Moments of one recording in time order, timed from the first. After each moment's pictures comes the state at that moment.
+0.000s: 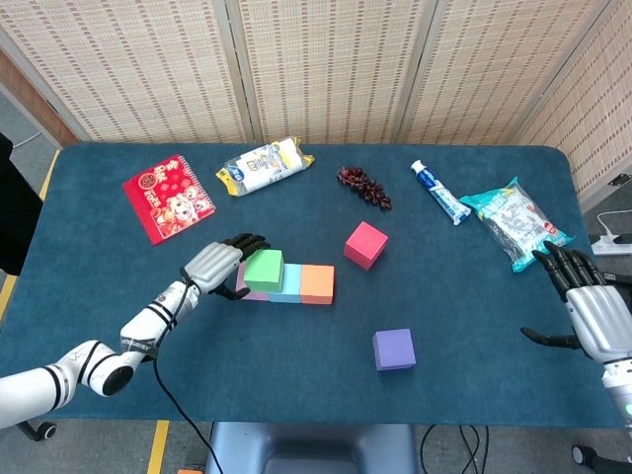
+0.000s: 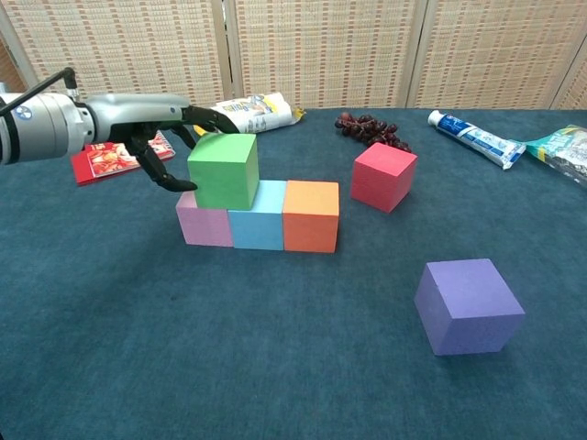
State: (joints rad) left arm -0.92 -1.37 -0.16 -1.40 1.27 0.70 -0.16; right arm 0.21 -0.86 0.06 -1.72 -1.53 1.34 0.16
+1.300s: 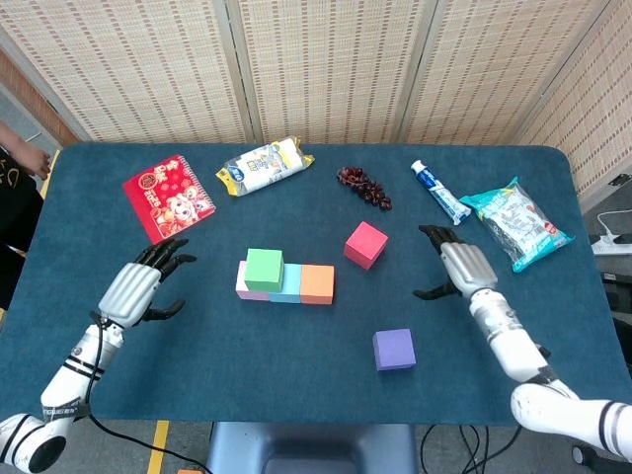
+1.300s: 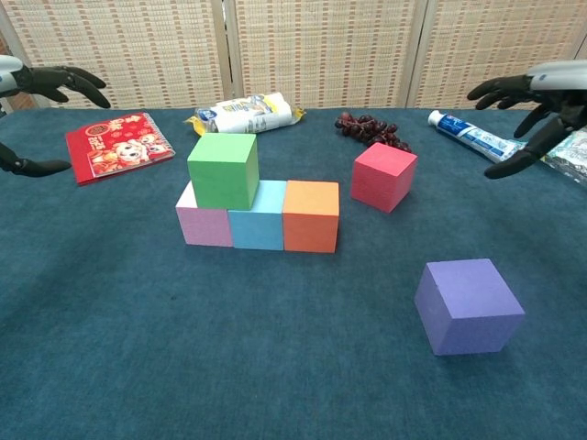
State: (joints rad) left arm -0.58 -1.20 -0.06 -1.61 1.42 1.18 -0.08; right arm 0.70 -1.18 0.22 -1.75 -0.78 0.87 -0.23
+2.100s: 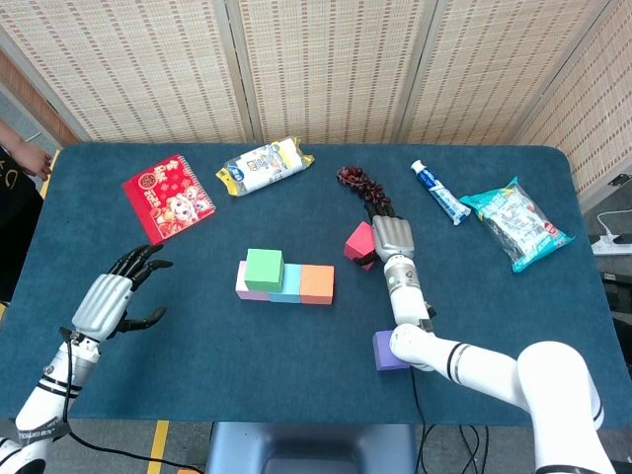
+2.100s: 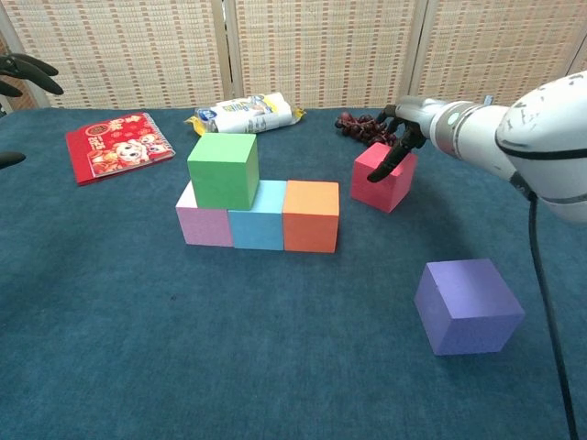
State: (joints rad) left arm -0.47 -1.15 -0.06 -1.64 1.47 1.27 -0.22; right arm 1.07 -1.73 0.33 -1.13 -0.33 0.89 -0.57
